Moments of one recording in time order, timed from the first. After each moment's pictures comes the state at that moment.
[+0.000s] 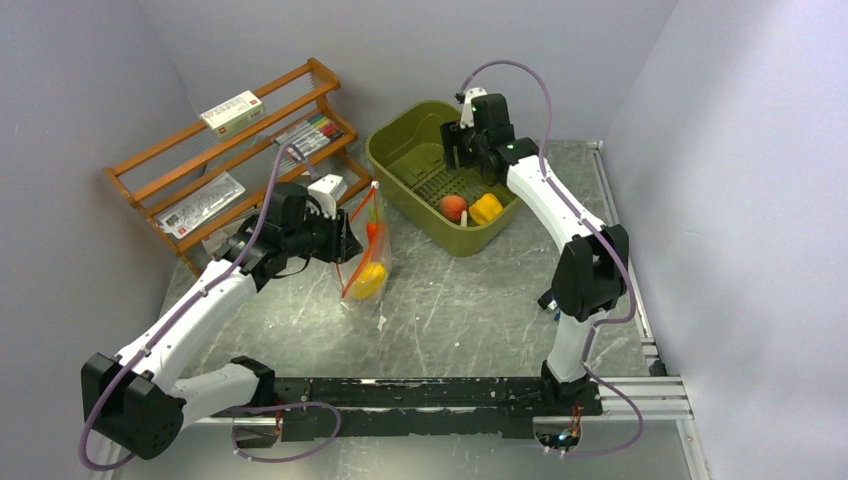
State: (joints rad) left arm -0.44 1.10 0.93 -0.45 0.30 -0.22; right arm 0.38 1.88 1.75 -0.46 0.01 0.03
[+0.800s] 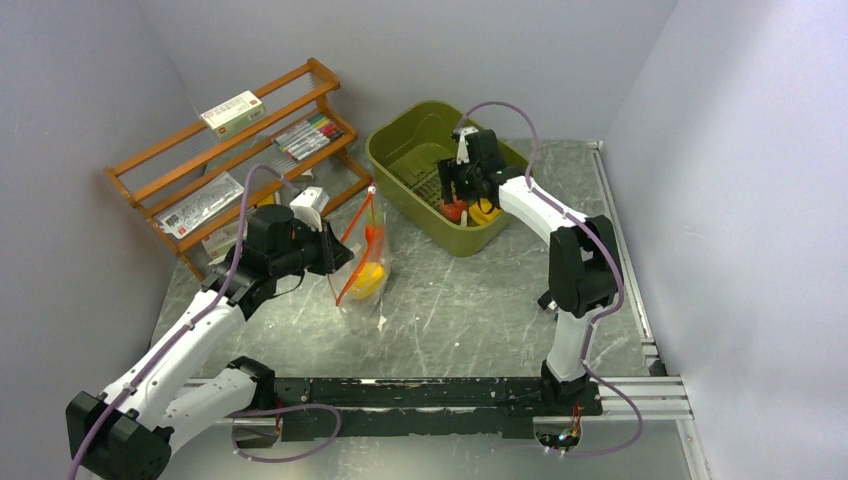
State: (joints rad) left arm -0.44 0.92 0.77 -0.35 0.26 -0.40; right arm 0.38 1.90 1.45 -0.31 -0.04 0.07
